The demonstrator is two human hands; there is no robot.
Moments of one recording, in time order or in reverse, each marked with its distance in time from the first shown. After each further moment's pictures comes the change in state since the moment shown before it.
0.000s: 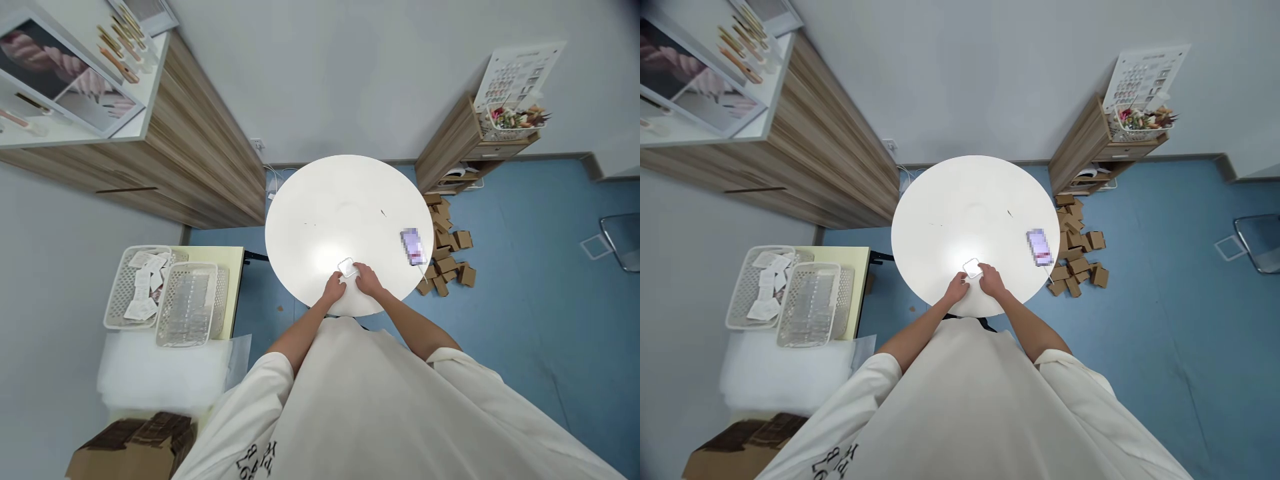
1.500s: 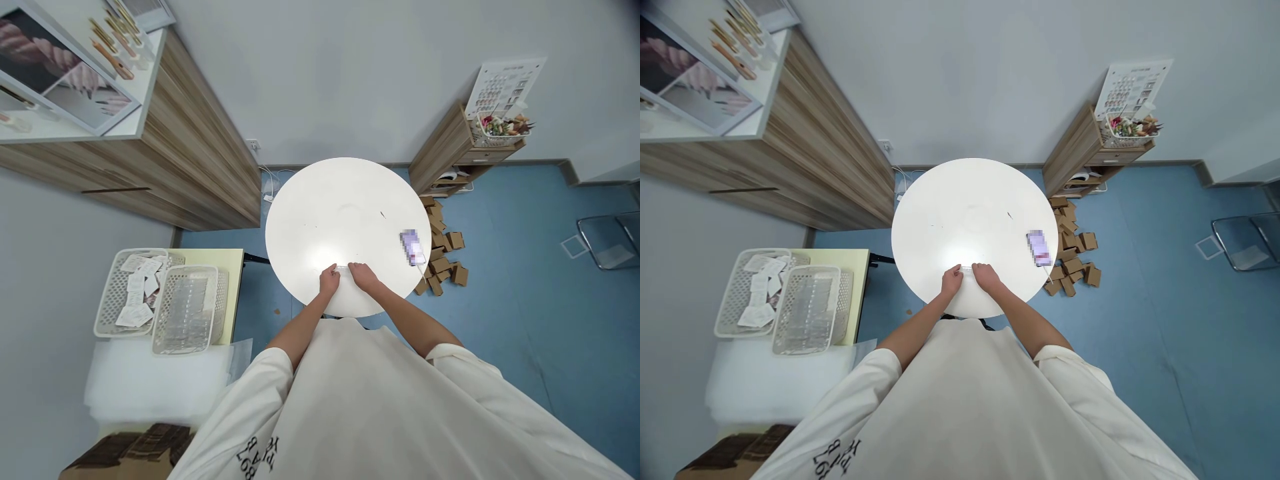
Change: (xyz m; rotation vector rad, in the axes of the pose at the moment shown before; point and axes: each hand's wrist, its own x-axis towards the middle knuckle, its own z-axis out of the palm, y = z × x) left_hand 0.015 0.008 -0.032 -0.123 0.192 0.025; right_hand 0.023 -0.048 -0.018 -0.303 -0.140 -0.052
